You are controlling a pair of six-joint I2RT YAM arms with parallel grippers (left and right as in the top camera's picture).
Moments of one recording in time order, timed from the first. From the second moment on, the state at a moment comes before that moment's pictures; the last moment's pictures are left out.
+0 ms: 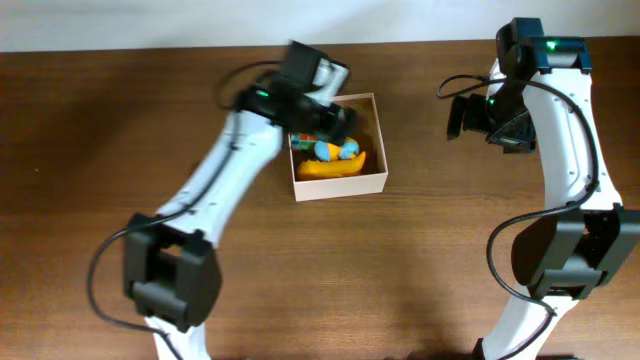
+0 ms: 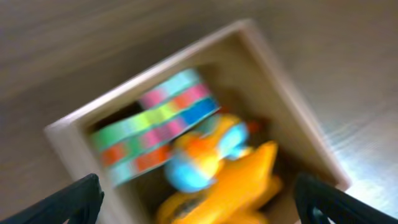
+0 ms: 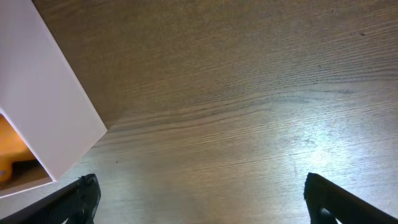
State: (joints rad) left arm -0.41 1.98 1.81 -0.80 0.18 -0.02; right arm -0.06 2.02 2.03 -1.49 -0.06 0.22
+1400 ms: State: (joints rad) left arm -0.09 1.90 1.26 -0.64 -0.13 -0.18; right arm -0.06 2.02 2.03 -1.49 -0.06 0.22
